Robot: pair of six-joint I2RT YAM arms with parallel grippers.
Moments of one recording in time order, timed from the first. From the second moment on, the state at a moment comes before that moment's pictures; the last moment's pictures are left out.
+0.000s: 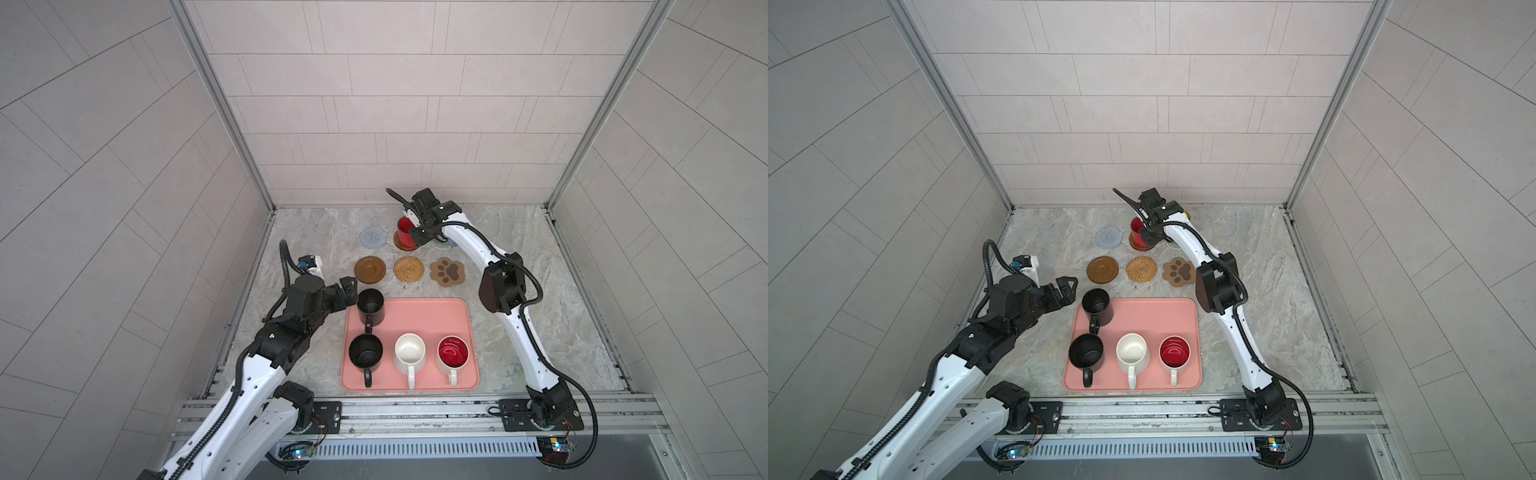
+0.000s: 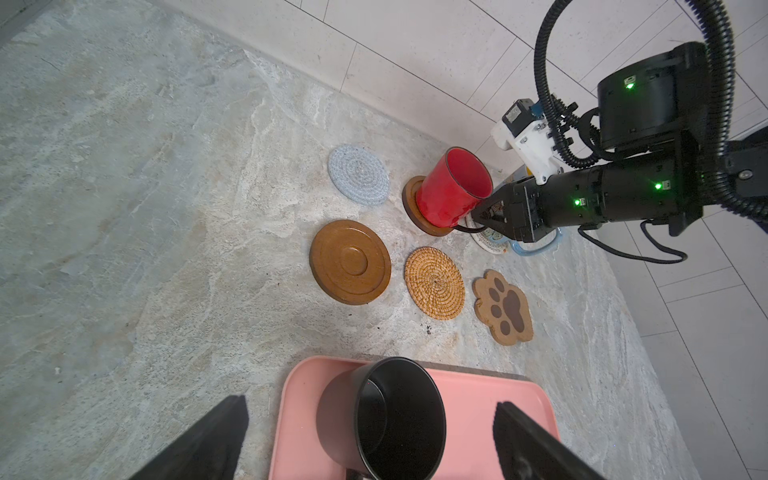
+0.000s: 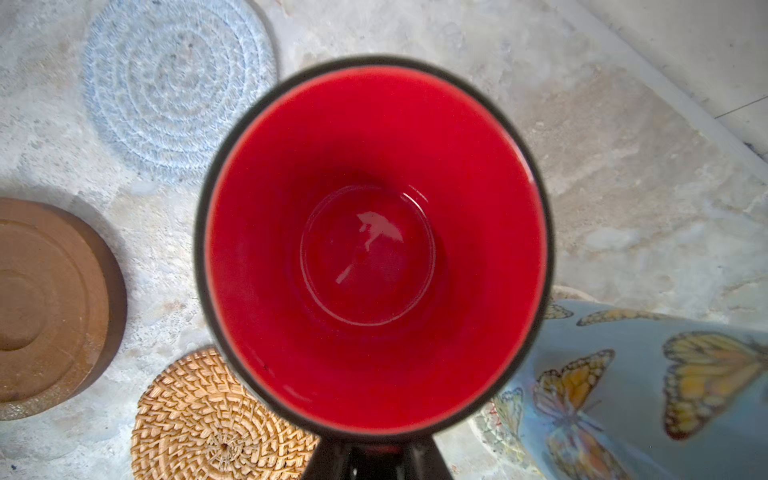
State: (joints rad) left arm -0.39 0.73 0.66 -0.45 -0.11 -0.60; right arm 0.44 2.54 2.49 -1.02 0.01 -0.13
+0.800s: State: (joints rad) left arm -0.39 0.73 0.66 -0.46 -0.12 -0.60; right arm 0.44 2.51 2.49 -1.10 -0.01 -0.12
